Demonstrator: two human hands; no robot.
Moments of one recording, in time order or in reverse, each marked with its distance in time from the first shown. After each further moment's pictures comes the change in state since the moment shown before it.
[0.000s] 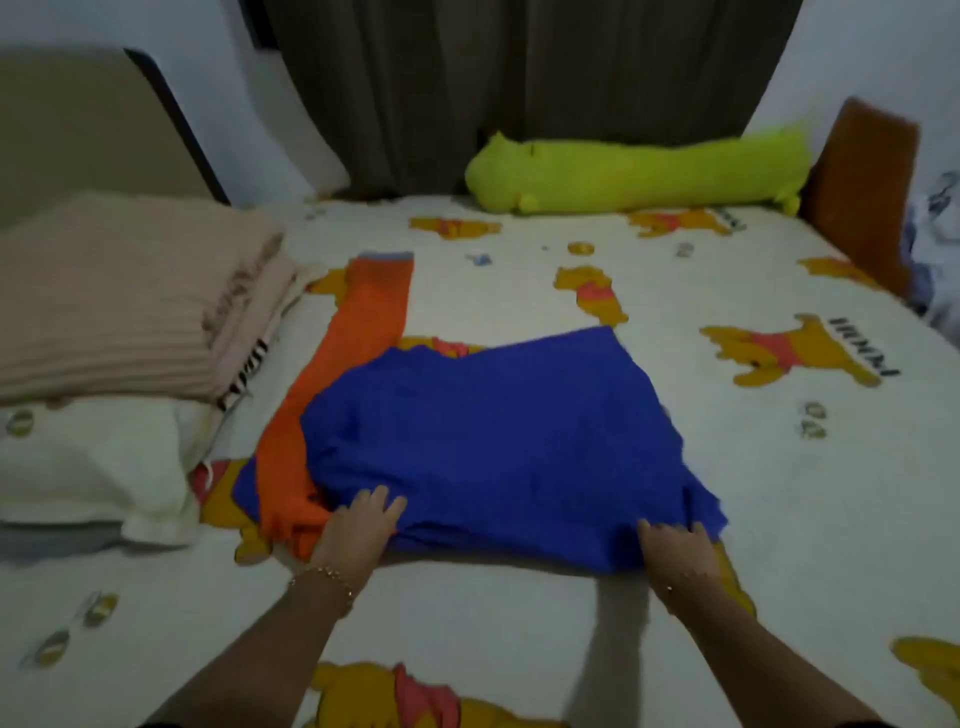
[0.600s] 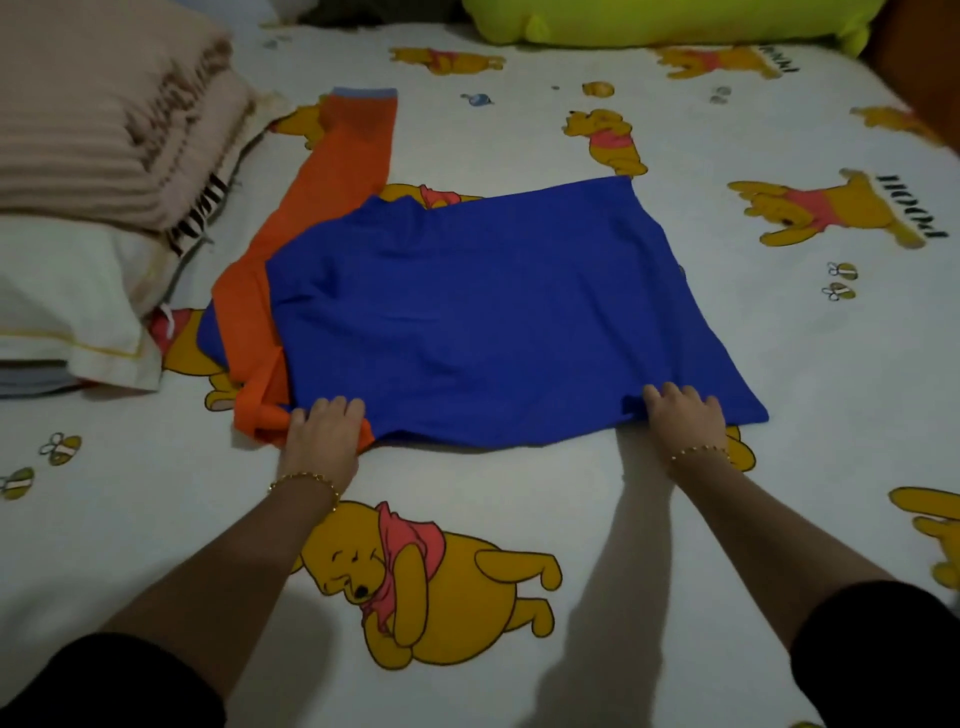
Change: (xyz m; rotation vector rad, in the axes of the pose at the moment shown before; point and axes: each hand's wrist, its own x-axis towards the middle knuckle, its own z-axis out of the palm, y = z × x) left_hand -0.059 0.032 0.038 -0.004 -0.089 -0.281; right_hand 0.013 0.000 0.057 0.018 0.239 0.104
